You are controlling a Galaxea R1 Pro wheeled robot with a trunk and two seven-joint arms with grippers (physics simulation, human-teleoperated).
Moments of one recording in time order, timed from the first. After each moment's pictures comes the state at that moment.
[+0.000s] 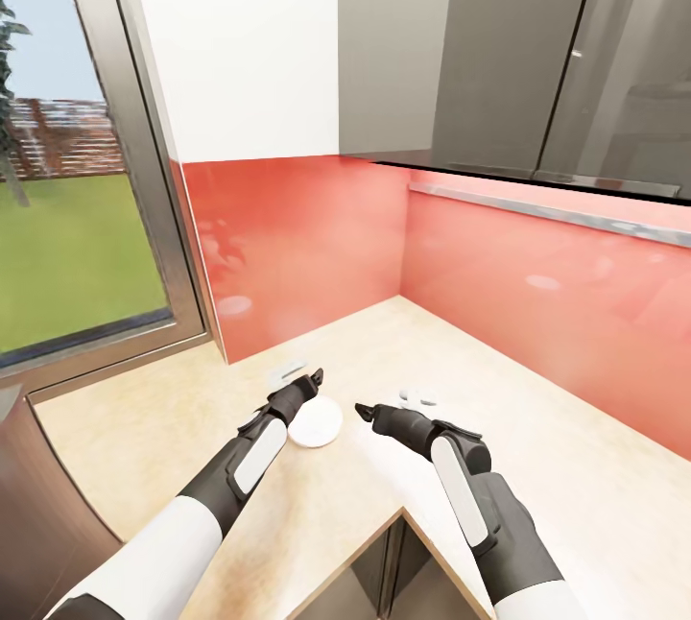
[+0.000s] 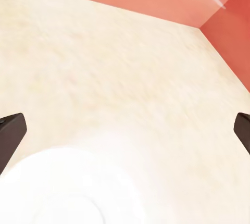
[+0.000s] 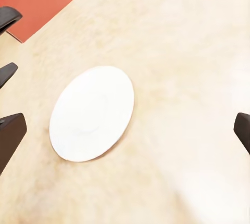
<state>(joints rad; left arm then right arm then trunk) -0.72 -0.10 -0.35 -0.74 0.78 0.04 0.18 -0.47 0.13 0.13 -1.26 -0.42 0.68 0.02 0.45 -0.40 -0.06</state>
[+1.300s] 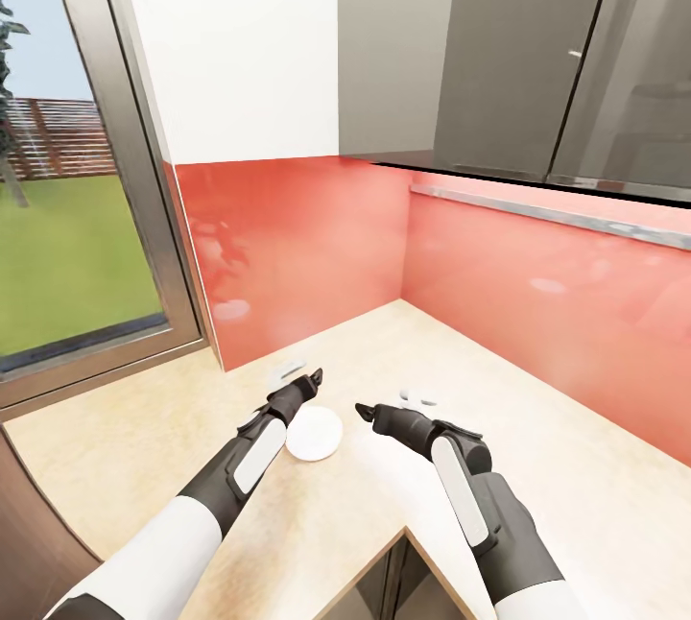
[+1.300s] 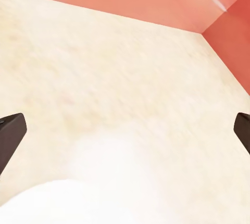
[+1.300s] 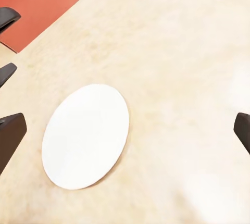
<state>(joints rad) -0.72 -0.10 -0.35 -0.74 0.78 0.04 0.18 -0.47 0.13 0.13 -1.26 -0.43 0.68 0.02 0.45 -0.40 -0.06</state>
